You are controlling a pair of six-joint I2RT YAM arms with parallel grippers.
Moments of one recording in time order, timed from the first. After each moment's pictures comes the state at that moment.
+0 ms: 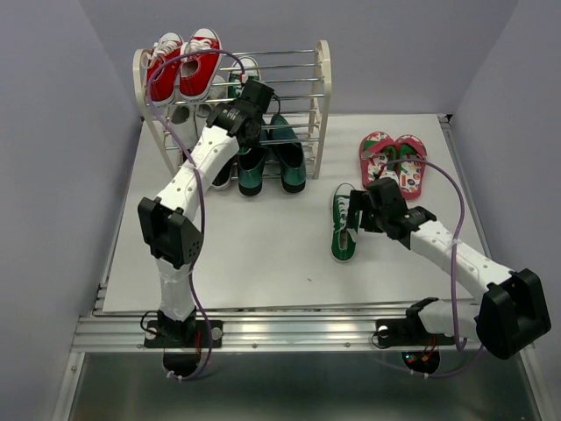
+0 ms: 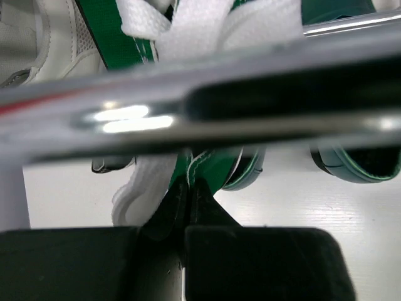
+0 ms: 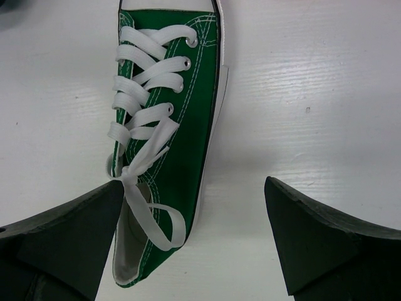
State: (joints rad) left arm -0.50 1.93 2.10 -1.03 -0.46 -0.22; right arm 0.46 1.21 0.80 -0.45 0.24 0.49
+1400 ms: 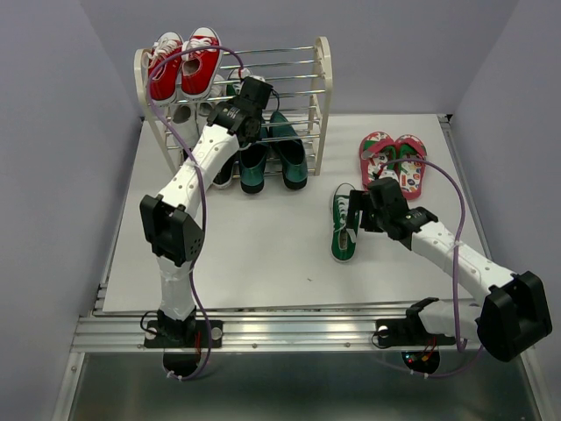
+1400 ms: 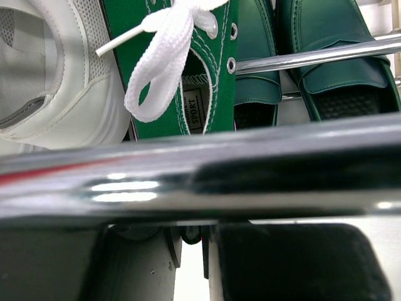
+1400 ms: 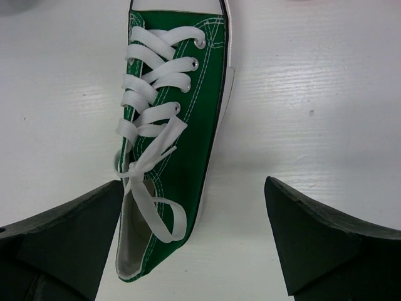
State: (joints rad) left arm -0.48 1.97 2.13 -0.96 -0.47 -0.22; right arm 0.46 1.19 0.80 -0.44 0.22 0.48
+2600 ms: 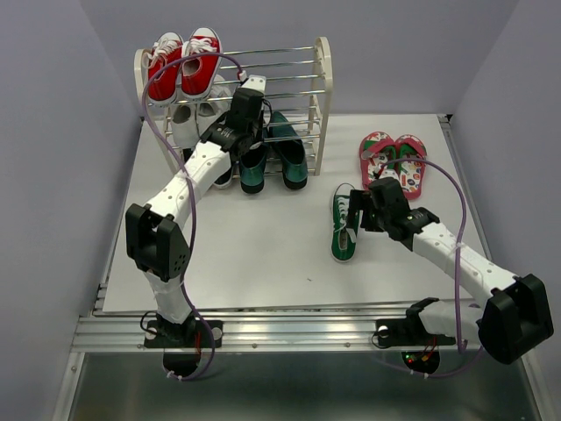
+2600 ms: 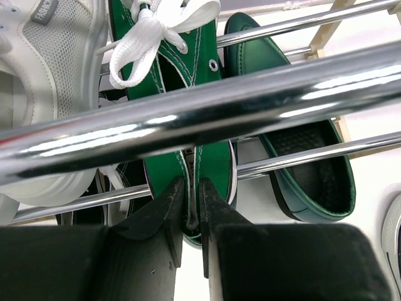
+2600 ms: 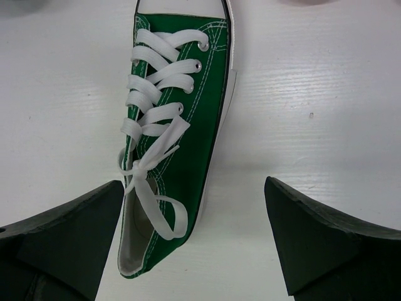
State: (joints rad) left arm -0.48 1.79 1.76 -0.50 -0.36 -0.14; right arm 0.46 1.18 0.80 -0.44 0.22 0.47
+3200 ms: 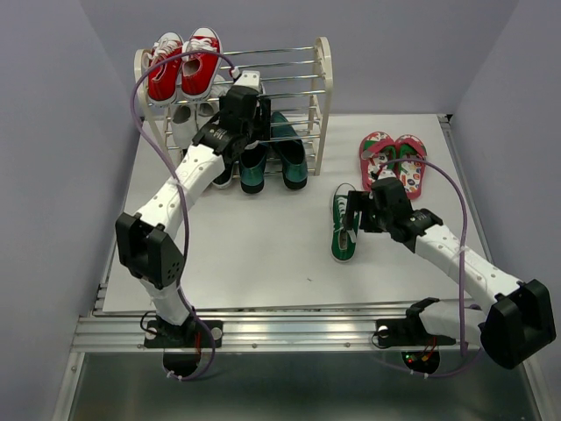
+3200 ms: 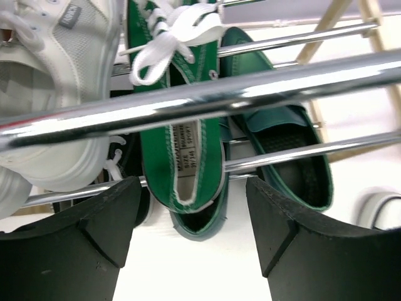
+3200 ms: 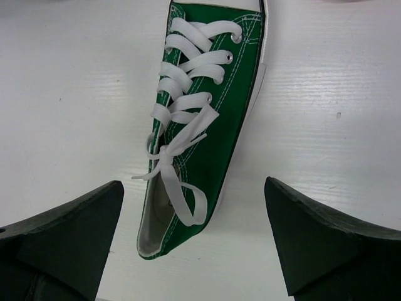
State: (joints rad) left arm -0.48 1.73 1.74 -0.51 -0.36 -0.18; right arm 0.46 1.15 0.80 -0.45 0.13 0.45
